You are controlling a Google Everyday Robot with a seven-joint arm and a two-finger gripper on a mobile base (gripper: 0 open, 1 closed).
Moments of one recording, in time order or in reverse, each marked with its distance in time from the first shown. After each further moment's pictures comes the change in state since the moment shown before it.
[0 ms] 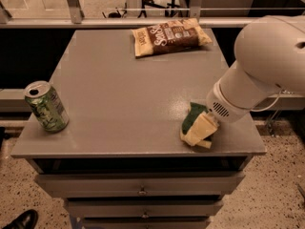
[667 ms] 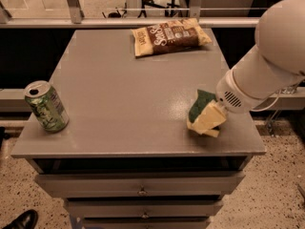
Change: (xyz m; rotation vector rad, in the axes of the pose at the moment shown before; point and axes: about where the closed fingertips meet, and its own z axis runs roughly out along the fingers) arm -0.007 -0.011 -0.028 0.015 -0.063 -0.001
